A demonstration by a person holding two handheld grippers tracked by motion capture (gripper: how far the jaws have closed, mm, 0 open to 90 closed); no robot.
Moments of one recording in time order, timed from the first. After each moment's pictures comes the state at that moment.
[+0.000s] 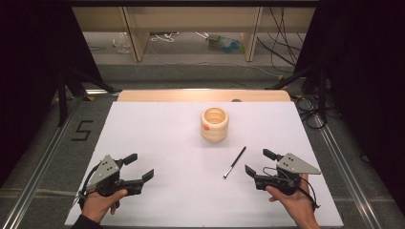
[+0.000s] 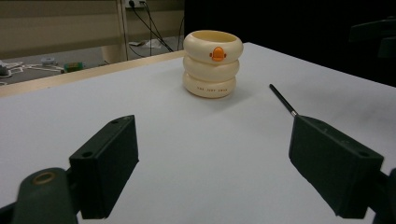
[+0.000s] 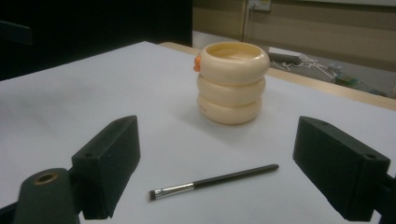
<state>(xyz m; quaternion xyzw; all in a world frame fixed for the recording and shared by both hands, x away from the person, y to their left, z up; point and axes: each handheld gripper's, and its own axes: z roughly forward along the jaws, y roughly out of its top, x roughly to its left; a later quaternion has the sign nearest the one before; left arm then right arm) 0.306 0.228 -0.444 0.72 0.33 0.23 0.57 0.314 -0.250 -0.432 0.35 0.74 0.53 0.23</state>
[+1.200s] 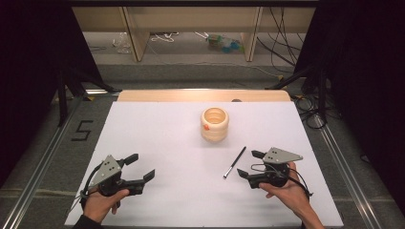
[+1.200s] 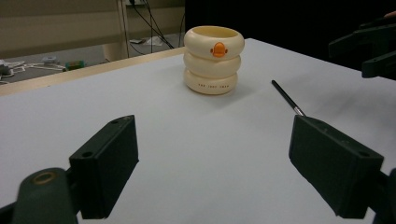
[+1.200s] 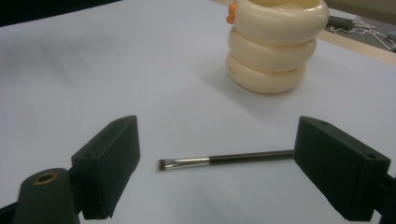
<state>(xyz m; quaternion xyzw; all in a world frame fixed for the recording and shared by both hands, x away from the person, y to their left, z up) 0.308 0.225 -0.446 0.72 0.33 0.23 0.57 0.345 -0.238 -0.444 0.30 0.81 0.48 0.18</state>
